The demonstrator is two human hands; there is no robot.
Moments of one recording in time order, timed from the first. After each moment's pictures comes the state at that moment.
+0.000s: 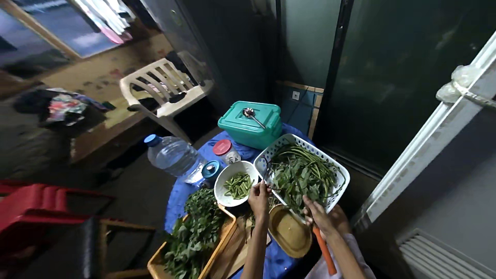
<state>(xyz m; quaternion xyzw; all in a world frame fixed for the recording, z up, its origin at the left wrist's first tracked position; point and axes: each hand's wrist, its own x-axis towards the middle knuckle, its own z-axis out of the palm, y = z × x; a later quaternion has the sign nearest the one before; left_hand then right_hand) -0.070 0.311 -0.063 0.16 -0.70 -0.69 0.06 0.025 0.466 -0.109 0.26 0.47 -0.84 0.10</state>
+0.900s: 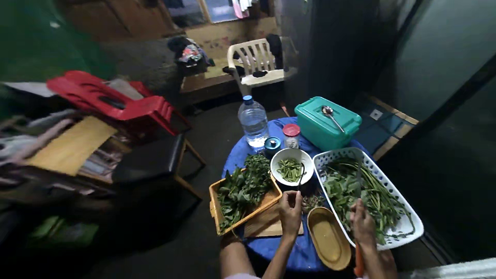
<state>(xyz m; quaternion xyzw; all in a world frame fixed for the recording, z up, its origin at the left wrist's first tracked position) 0.005 0.221 -0.067 0.12 -0.70 -0.66 0.23 -0.007 0.420 -0.092 0.14 0.81 -0.57 -0.07</state>
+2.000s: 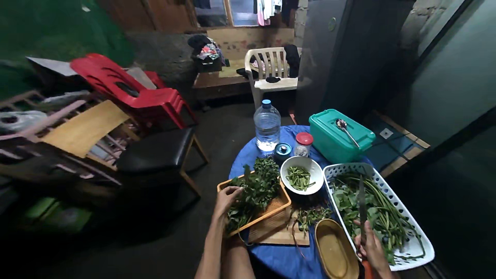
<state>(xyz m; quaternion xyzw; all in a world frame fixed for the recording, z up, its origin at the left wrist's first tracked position) 0.015 -0.049 -0.058 0.31 -0.76 -0.57 0.09 0.011 0.422 -0.092 0.14 0.70 -0.69 0.09</state>
